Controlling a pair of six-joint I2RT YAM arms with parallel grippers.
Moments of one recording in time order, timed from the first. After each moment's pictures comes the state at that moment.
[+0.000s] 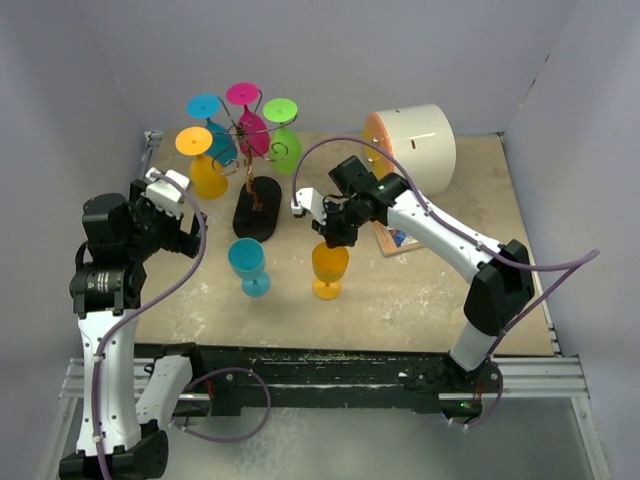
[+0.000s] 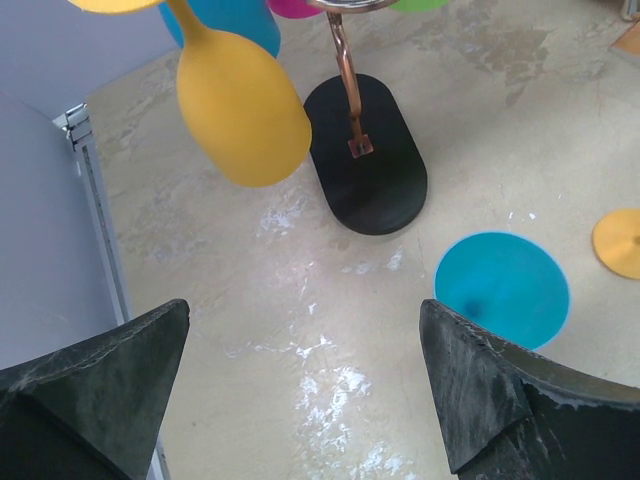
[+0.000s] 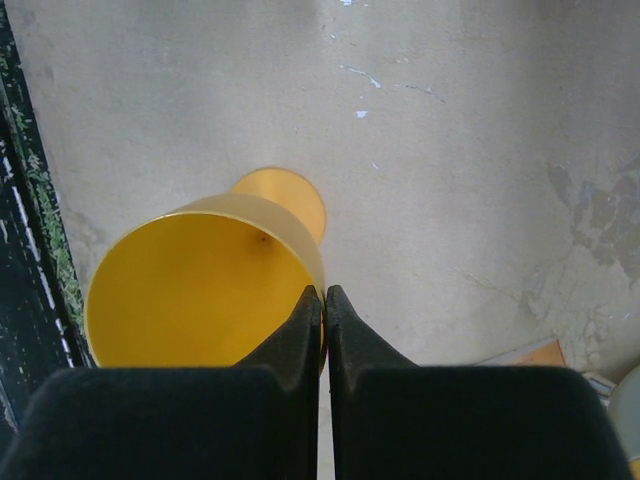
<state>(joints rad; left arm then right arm) 0.11 0.79 1.14 -0.78 0.37 0.39 0.70 1.72 1.56 -0.91 -0.39 -0.66</state>
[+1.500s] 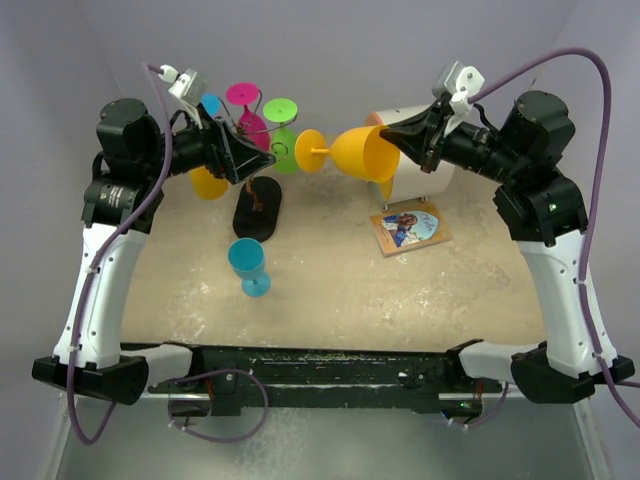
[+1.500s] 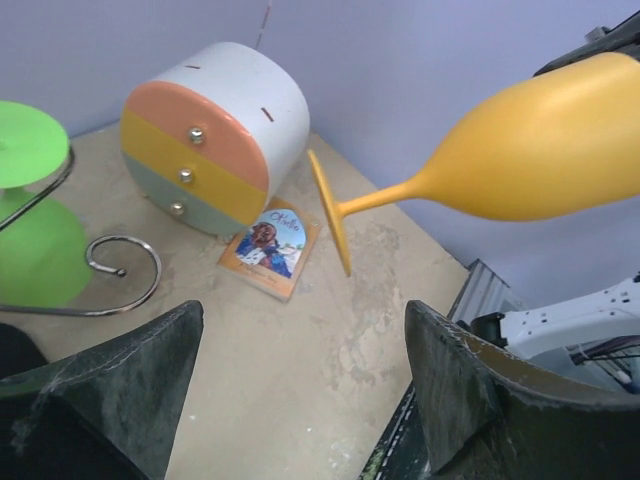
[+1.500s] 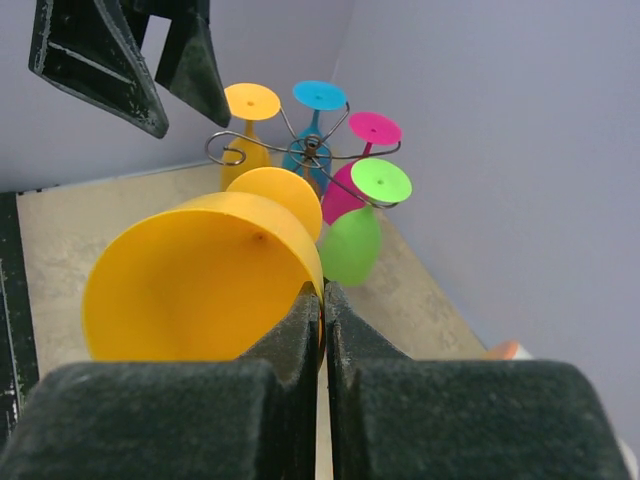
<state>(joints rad) -0.16 1.23 1.64 -0.52 0.81 -0.33 0.36 1.26 1.87 -0.58 -0.65 -0.24</state>
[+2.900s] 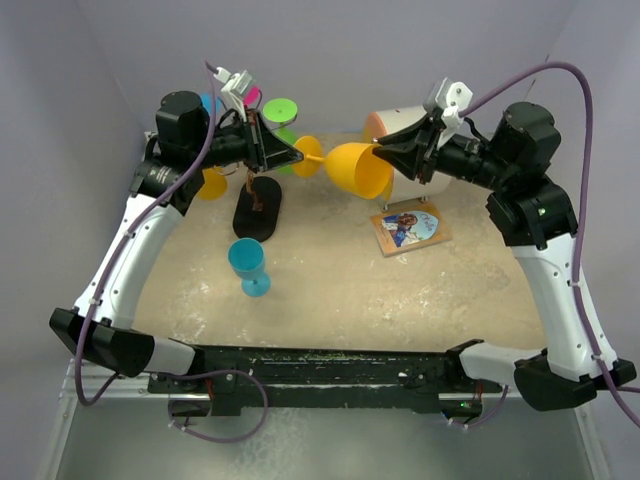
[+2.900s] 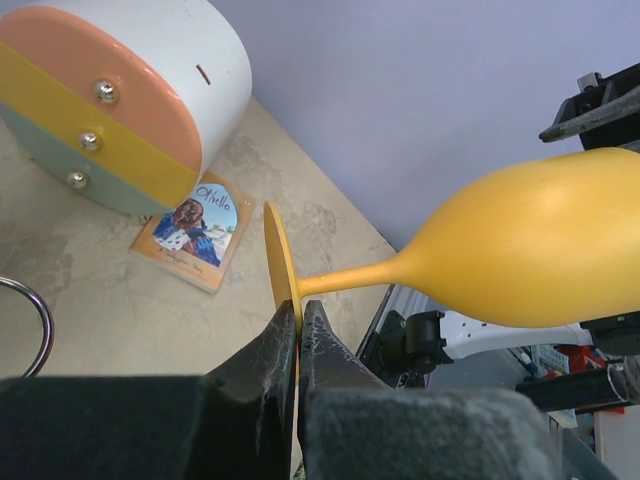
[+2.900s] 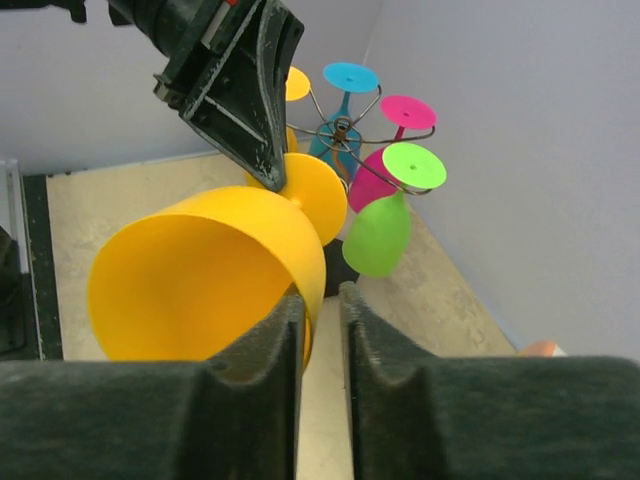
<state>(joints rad) -0.33 1.40 1.64 -0.38 0.80 -0.52 0.36 1.23 1.75 -0.53 -0.71 -0.23</state>
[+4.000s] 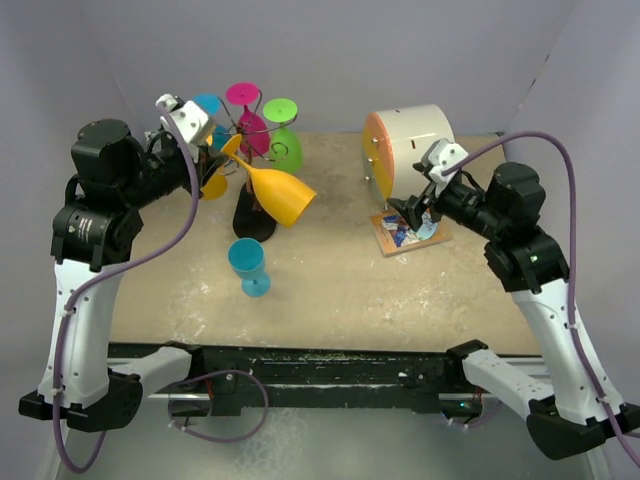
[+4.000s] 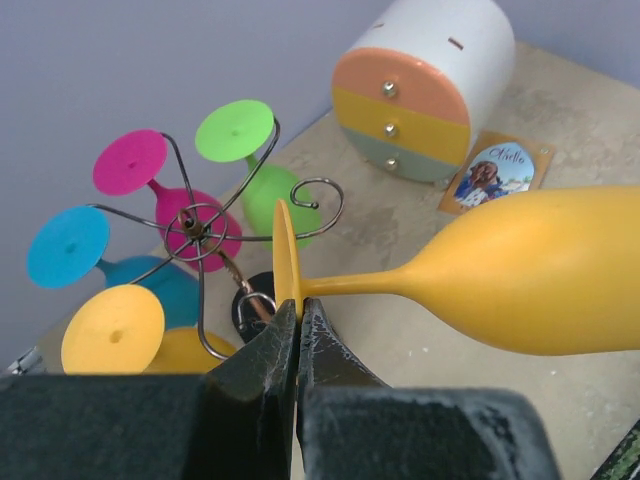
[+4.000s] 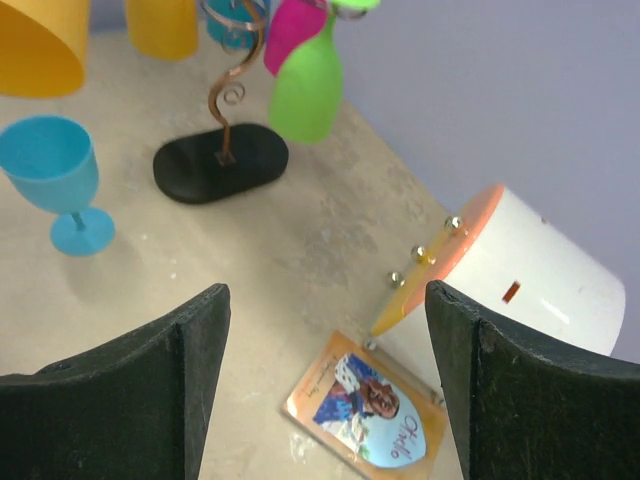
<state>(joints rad) -0.20 1.13 1.73 -0.77 0.49 0.23 0.33 0.96 1.34 -0.51 -0.48 -0.37</state>
